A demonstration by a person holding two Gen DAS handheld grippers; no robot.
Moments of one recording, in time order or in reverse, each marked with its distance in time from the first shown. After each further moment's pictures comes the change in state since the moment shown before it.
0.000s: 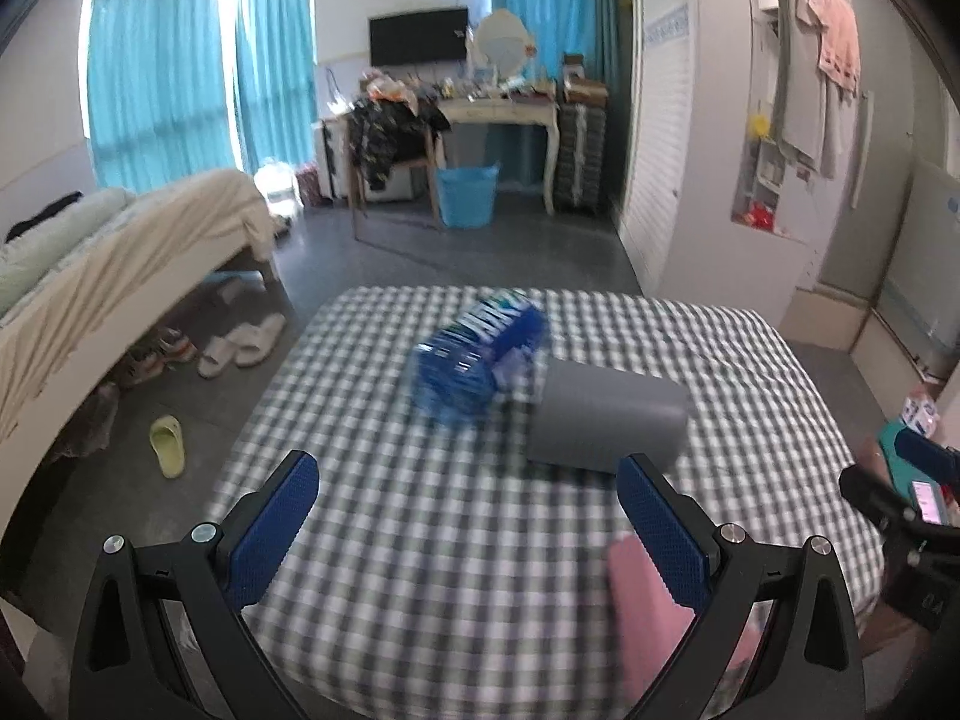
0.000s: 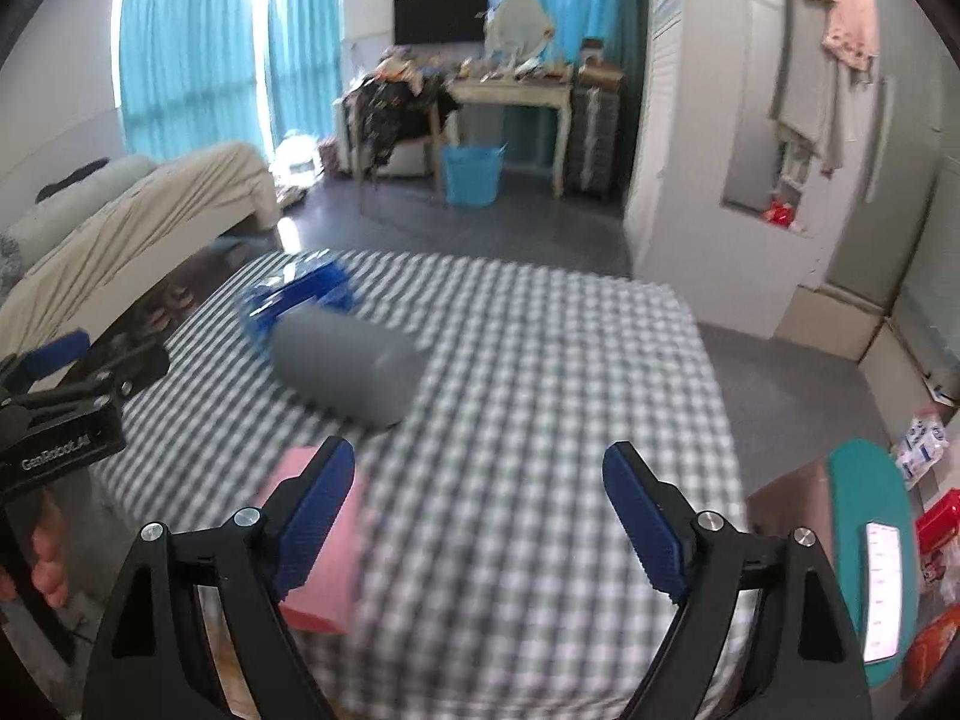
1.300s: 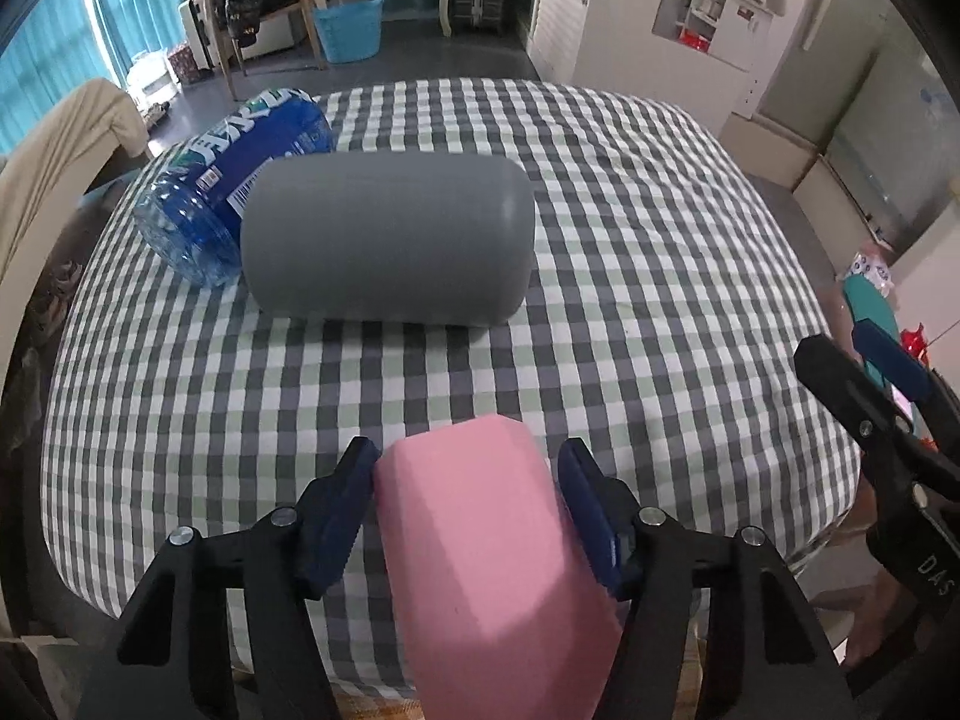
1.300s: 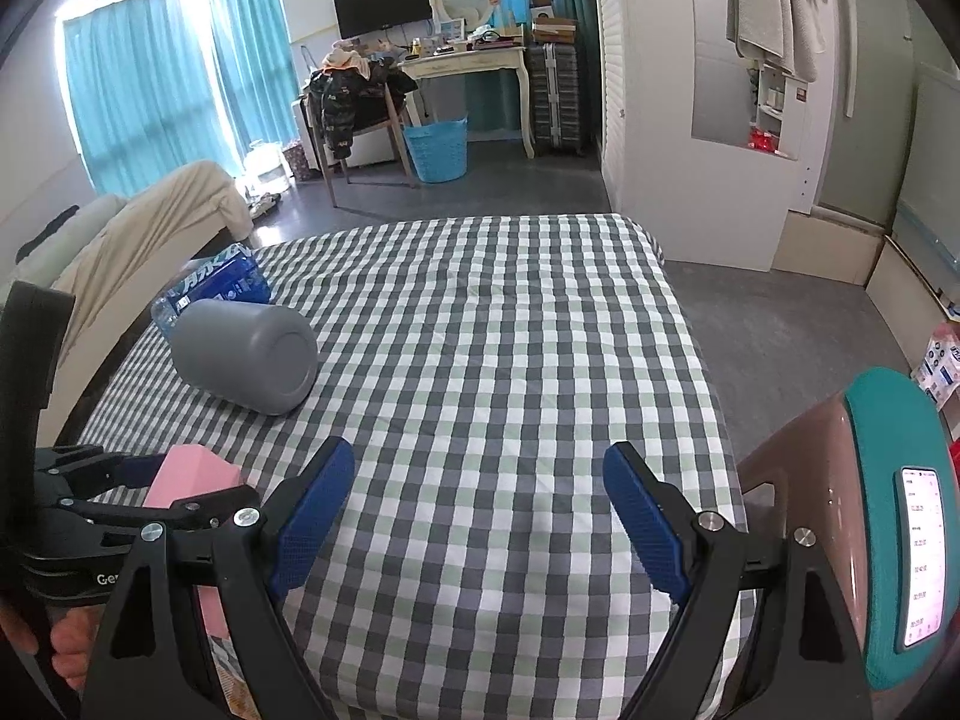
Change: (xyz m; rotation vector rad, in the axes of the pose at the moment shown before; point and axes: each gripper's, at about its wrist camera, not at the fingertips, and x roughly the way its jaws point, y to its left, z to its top) left arm 0.088 -0.085 -0.030 0.138 0.433 -0.175; right arm 0.050 -0.063 -0.019 0.145 0.075 0.032
